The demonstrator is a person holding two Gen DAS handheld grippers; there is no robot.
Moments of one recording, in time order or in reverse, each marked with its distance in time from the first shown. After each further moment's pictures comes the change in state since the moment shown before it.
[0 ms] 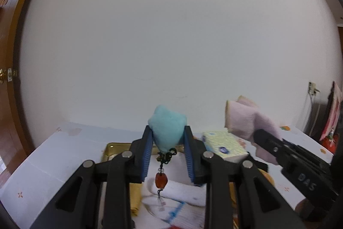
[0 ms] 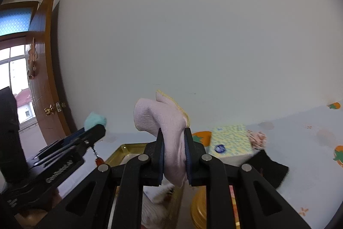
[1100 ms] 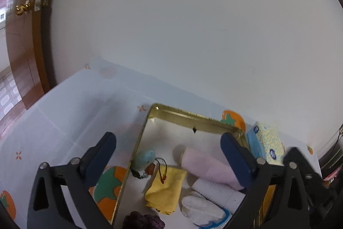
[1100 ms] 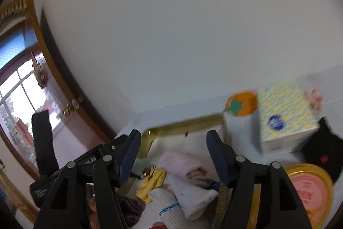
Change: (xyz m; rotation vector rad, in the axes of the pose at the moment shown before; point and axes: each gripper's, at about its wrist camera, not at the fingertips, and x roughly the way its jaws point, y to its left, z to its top) left arm 0.060 0.079 -0.003 -0.318 0.310 0.234; right arm 0.077 -0.004 -0.006 0.208 0.226 0.187
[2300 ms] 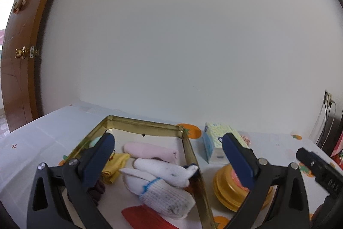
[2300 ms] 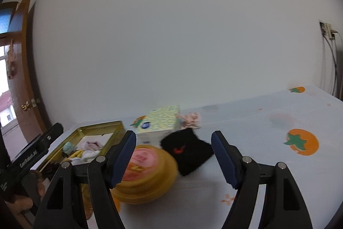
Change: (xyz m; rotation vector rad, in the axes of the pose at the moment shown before) left arm -0.074 -0.083 -0.108 0.201 -0.362 -0.114; right arm -0.142 -0.084 -0.036 -0.150 -0.205 -0.372
